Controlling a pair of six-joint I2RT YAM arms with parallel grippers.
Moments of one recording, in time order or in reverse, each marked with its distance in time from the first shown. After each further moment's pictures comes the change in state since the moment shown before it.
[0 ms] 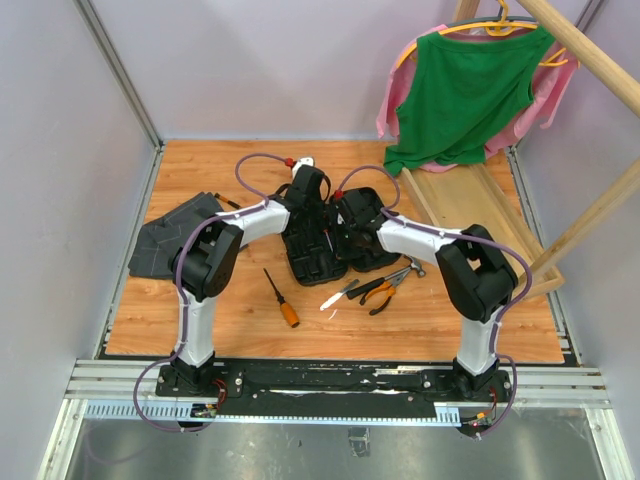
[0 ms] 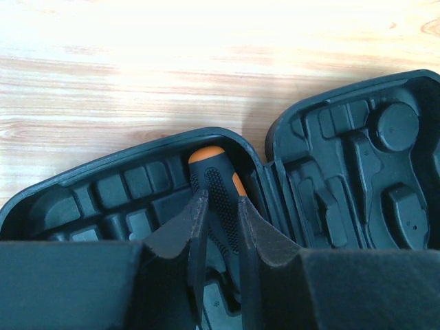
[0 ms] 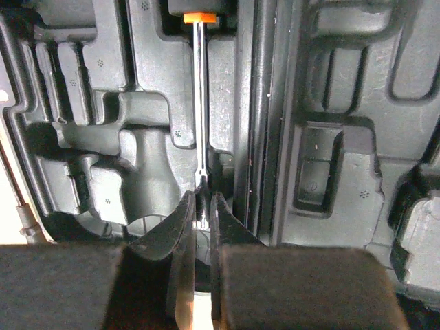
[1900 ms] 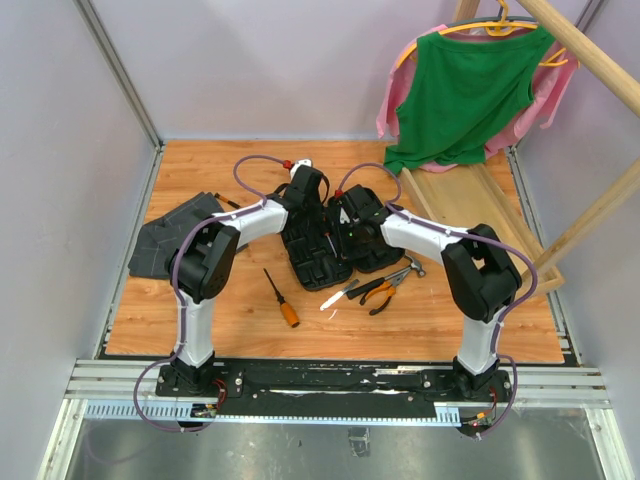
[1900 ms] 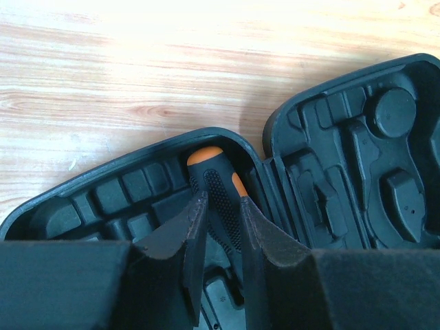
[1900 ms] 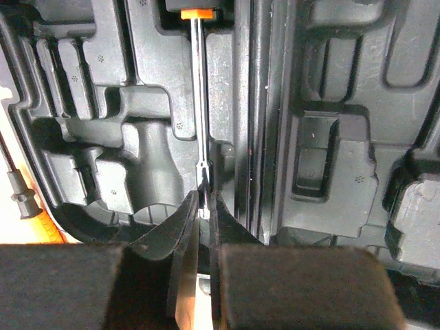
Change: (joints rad) left arm 0.006 -0.027 -0.011 -0.052 0.018 -0.039; right arm -0.019 -0.048 0.030 -0.105 -0.045 -0.073
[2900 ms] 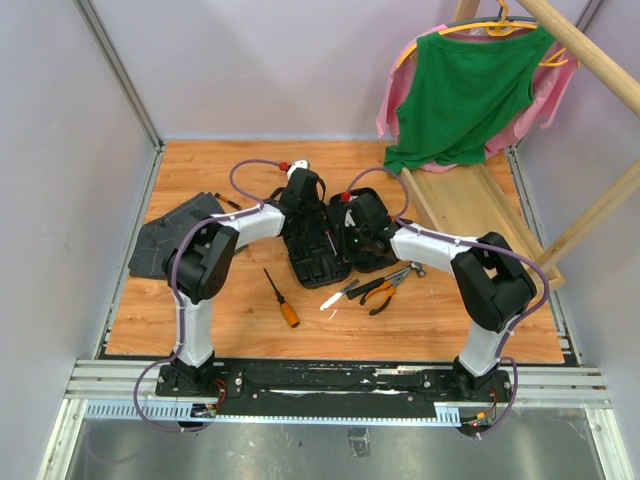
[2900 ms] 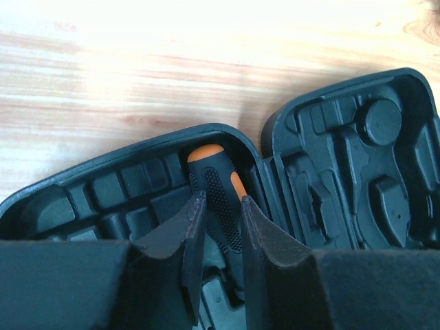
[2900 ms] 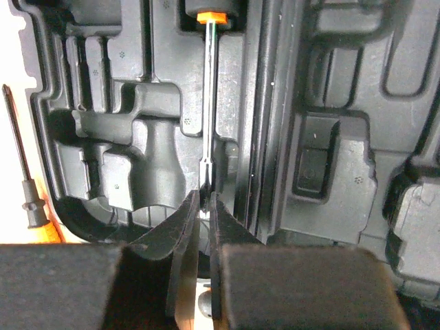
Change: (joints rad) left arm 0.010 -0.019 -0.047 0.110 0.028 -0.015; right arm 0.000 -0.102 -0.165 0.246 0.006 0.024
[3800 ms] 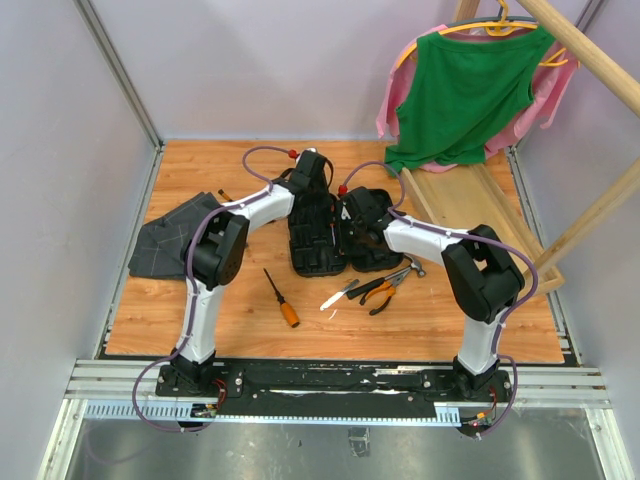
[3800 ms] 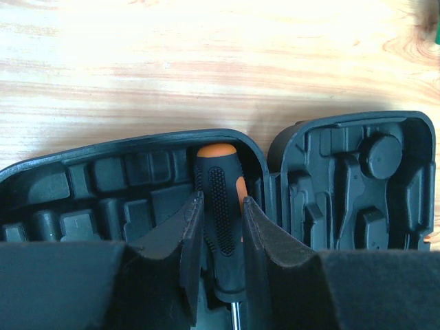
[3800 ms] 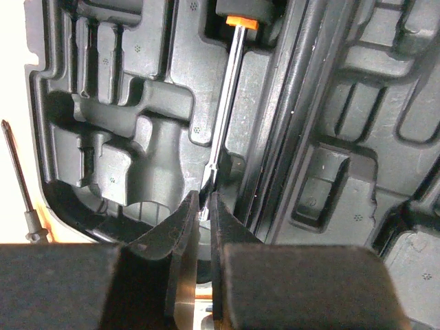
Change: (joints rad) left arm 0.023 0.151 0.298 -0.186 0.105 -0.051; right arm -0.008 0.077 0.095 -0.031 0.023 0.017
